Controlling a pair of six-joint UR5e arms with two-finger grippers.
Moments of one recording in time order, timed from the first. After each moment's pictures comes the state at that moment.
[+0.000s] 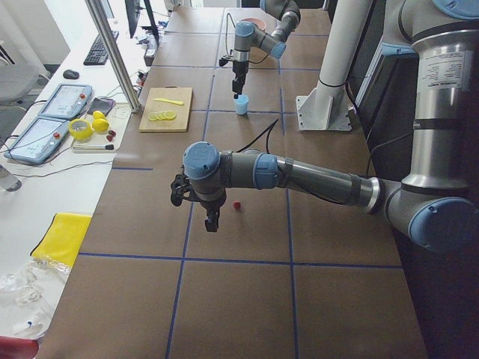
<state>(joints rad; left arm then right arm) -1.56 -1.54 -1.83 -1.36 -2.50 0.04 0.52 -0.83 1.62 -1.34 1.92 1.59</state>
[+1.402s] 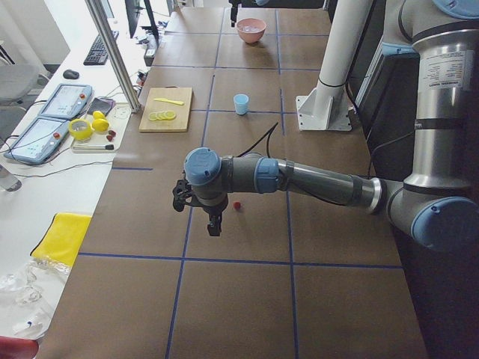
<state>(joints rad) -1.55 -1.52 -1.82 -1.36 -2.50 0.04 1.21 -1.63 1.92 -1.34 2.37 0.65</state>
